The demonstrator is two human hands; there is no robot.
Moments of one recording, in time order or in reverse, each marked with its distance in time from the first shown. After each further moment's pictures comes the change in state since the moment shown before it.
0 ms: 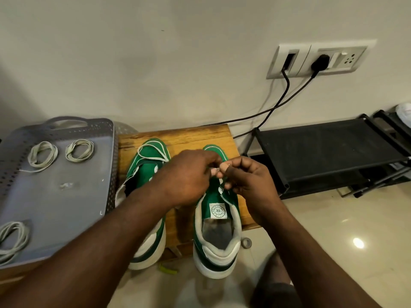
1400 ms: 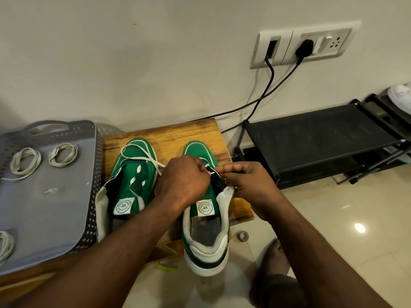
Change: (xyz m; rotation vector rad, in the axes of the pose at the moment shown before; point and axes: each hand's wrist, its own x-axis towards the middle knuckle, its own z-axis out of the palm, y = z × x) left_hand 0.021 0.012 0.057 -0.080 0.196 -0.360; right_hand 0.008 0.017 -0.039 -0.270 0.004 0.172
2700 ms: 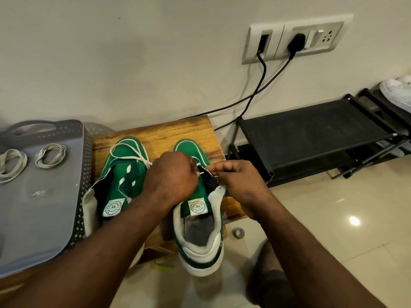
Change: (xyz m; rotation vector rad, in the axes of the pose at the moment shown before) left_hand 0.007 -0.005 -0.002 0.213 -0.011 0.134; right_hand 0.001 0.003 0.007 0.023 0.023 0.012
